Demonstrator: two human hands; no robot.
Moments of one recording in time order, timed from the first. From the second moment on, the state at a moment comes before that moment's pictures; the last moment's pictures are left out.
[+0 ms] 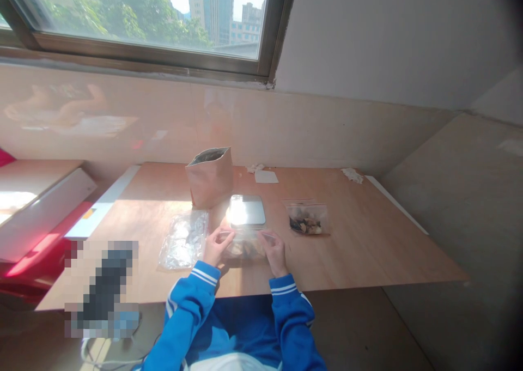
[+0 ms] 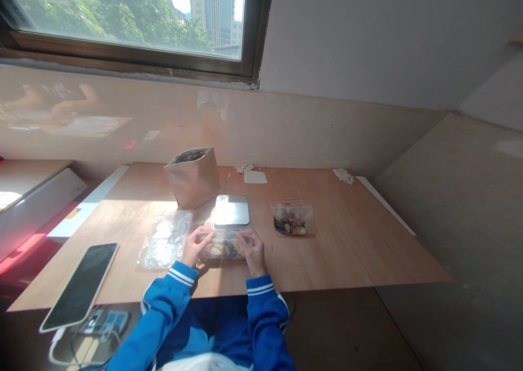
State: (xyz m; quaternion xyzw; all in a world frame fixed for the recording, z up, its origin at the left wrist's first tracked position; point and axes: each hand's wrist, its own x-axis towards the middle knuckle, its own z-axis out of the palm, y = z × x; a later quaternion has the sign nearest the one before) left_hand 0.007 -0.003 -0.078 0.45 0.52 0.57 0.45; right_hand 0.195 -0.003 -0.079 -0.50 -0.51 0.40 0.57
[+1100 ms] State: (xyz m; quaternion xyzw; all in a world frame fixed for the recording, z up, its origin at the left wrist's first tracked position) left_hand 0.016 -0.011 -0.058 0.52 0.53 0.51 0.43; right_hand 0.188 -0.003 -0.085 -0.47 -0.56 0.46 0.50
